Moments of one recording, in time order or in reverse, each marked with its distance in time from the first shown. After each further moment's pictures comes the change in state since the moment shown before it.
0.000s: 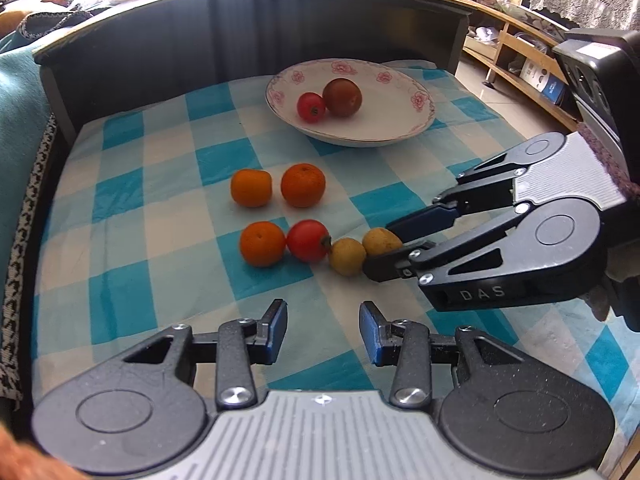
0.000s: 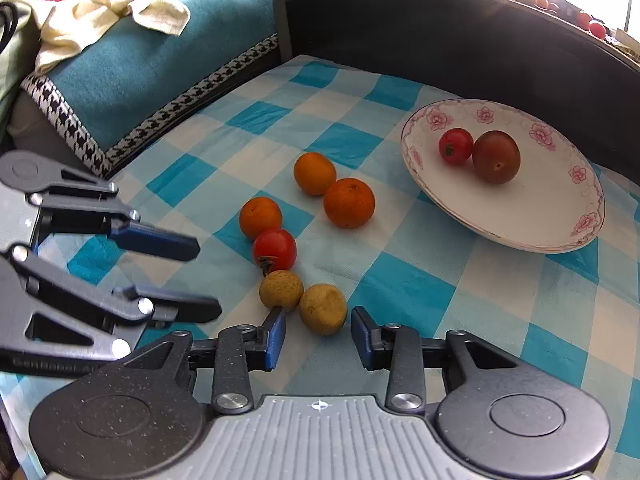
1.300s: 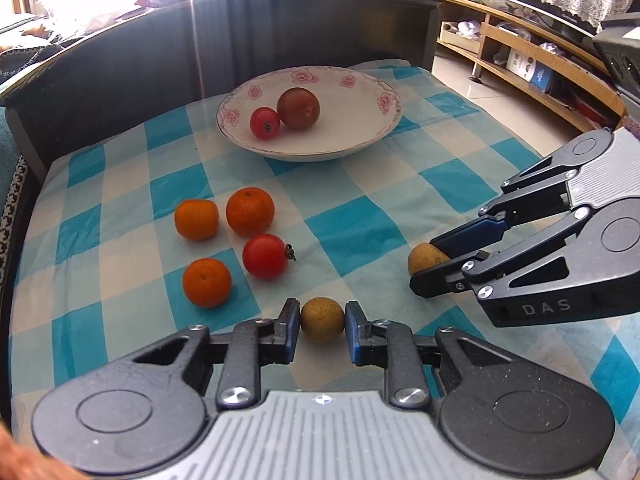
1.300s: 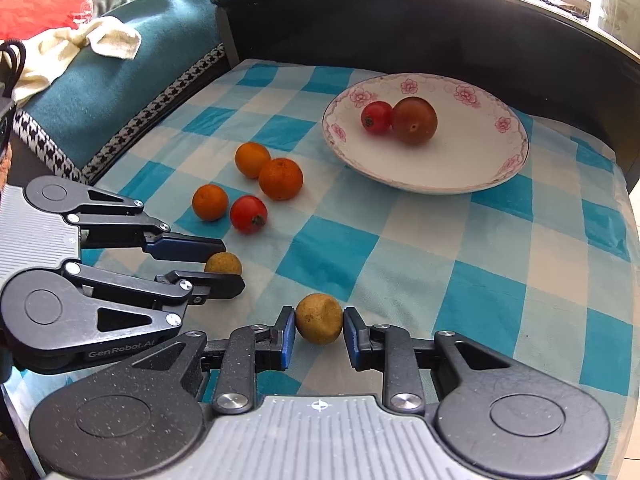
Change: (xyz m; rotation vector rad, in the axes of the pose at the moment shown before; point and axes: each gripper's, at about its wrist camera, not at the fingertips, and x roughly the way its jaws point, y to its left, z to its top) left arm 0.024 -0.036 0.009 0.086 -0.036 0.023; right arm -0.031 -0.032 -0.029 0.111 0.019 -0.050
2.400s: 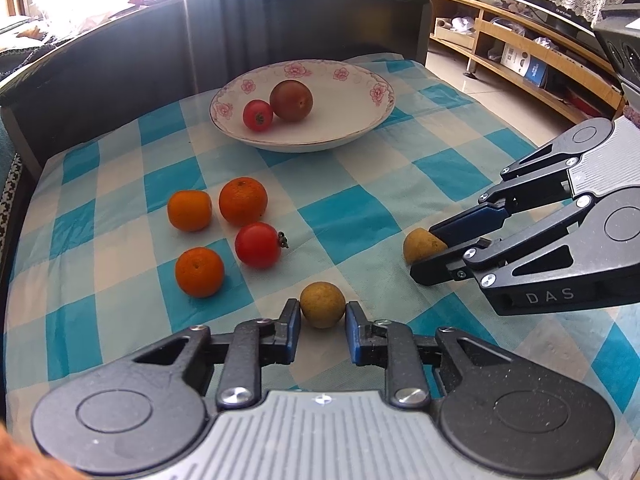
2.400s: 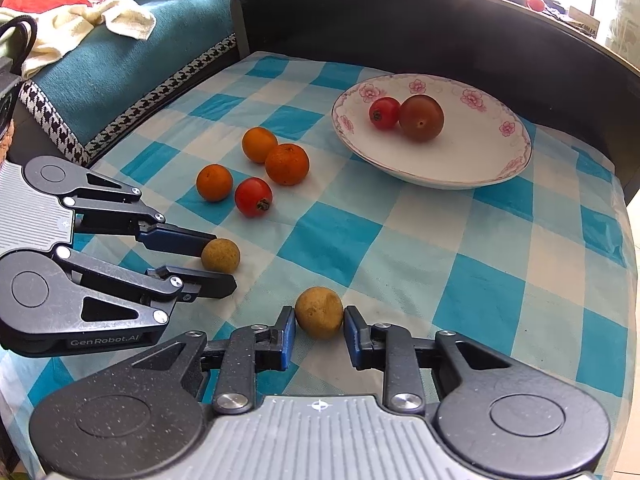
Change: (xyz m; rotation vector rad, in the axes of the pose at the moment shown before) left arm 0.003 -0.002 -0.004 0.006 0.004 -0.009; right arm 0.000 0.006 -0.008 -0.051 -0.014 -0.024
